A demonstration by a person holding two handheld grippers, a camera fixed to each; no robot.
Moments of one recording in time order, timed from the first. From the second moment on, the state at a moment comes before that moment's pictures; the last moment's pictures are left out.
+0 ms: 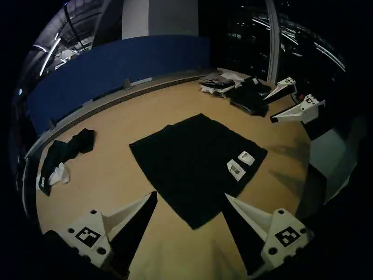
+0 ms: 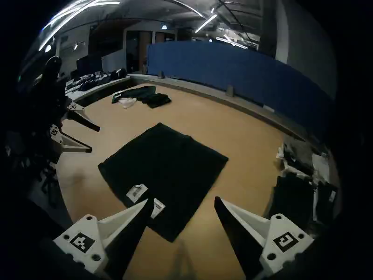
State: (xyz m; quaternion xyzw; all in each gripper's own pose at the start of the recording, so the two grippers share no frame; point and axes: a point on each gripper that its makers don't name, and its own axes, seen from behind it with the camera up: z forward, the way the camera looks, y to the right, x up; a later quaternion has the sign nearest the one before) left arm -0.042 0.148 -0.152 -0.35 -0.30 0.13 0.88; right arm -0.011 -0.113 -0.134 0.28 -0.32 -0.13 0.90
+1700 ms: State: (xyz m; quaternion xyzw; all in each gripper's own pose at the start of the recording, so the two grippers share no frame) left arm -0.129 0.154 -0.183 -0.36 -0.38 0.16 0.84; right arm -0.122 -0.111 -0.174 0.30 -0.40 -0.15 0.86
